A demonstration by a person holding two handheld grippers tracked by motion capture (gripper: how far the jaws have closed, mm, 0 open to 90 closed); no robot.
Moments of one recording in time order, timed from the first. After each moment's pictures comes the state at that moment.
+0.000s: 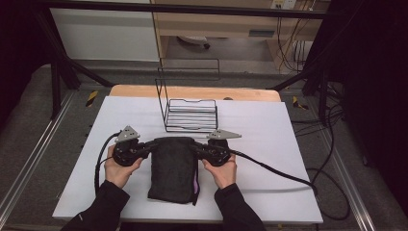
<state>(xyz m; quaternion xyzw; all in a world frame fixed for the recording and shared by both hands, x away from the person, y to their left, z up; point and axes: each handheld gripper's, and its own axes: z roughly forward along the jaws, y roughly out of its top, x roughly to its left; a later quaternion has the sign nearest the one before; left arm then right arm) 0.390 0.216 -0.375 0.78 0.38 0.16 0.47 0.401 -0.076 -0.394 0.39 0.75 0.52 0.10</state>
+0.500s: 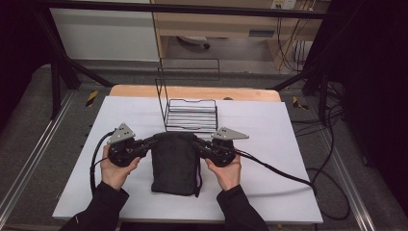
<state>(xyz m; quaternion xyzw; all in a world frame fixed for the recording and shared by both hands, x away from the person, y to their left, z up) 0.374 0.215 -0.349 0.77 0.36 0.18 0.50 0.385 -0.085 -0.368 0.36 0.74 0.56 0.13</state>
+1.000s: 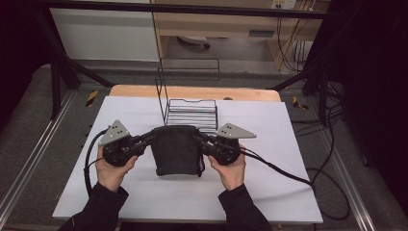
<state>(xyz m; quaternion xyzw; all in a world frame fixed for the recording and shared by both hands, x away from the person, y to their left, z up) 0.360 0.214 -0.320 0.75 0.34 0.21 0.54 0.374 -0.090 -0.336 0.34 0.73 0.58 0.16</state>
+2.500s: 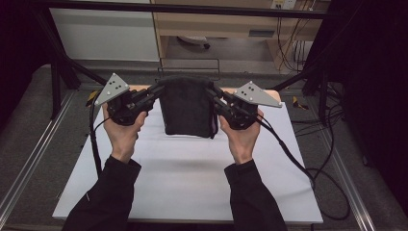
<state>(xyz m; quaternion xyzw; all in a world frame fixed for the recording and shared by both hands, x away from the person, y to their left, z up) 0.404 0.182 -0.224 0.66 0.30 0.27 0.63 0.396 -0.108 -0.228 0.31 0.64 0.64 0.30</state>
